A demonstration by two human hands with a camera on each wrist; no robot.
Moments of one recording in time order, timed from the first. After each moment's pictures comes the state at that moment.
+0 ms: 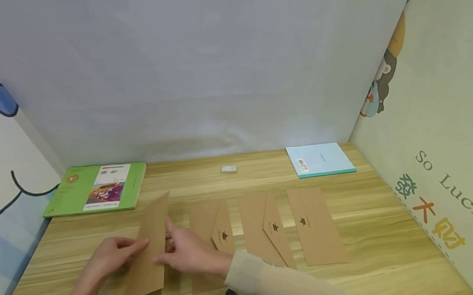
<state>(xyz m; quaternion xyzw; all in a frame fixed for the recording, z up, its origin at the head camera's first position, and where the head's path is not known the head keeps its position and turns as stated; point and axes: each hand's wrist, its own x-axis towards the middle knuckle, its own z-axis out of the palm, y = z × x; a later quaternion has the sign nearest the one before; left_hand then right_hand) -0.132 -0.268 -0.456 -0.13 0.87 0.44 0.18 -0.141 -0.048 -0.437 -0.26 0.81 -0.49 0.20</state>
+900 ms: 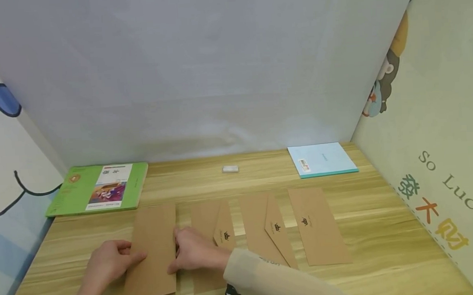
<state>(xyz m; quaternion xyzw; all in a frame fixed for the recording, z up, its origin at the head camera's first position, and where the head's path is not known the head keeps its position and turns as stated) -0.123 -0.272 -0.457 -0.09 0.94 0.29 0.12 -0.154 -0.054 -0.453 -0.24 0.91 -0.29 0.20</state>
